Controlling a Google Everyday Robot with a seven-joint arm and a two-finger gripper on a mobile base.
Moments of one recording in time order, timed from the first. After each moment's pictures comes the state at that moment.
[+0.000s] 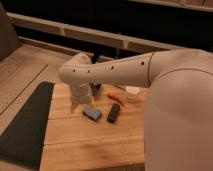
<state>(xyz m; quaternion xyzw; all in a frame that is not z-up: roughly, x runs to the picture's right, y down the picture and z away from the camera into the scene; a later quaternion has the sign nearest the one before) -0.108 0.103 0.703 -0.26 0.23 0.64 0.68</state>
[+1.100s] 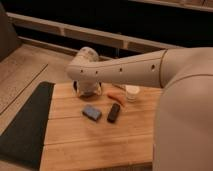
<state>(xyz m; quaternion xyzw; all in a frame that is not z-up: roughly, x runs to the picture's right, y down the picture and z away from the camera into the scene) -0.077 -0.003 0.731 -0.14 0.08 0.67 0.73</state>
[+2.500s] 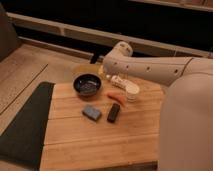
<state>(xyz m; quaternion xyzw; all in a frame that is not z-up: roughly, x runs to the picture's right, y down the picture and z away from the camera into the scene) 0.027 -0.084 0.838 -0.10 0.00 0.72 0.69</state>
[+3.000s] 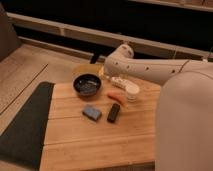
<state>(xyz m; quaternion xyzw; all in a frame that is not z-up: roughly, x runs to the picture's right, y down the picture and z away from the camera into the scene) 0.028 -0.080 0.843 -0.11 0.01 0.72 0.69</state>
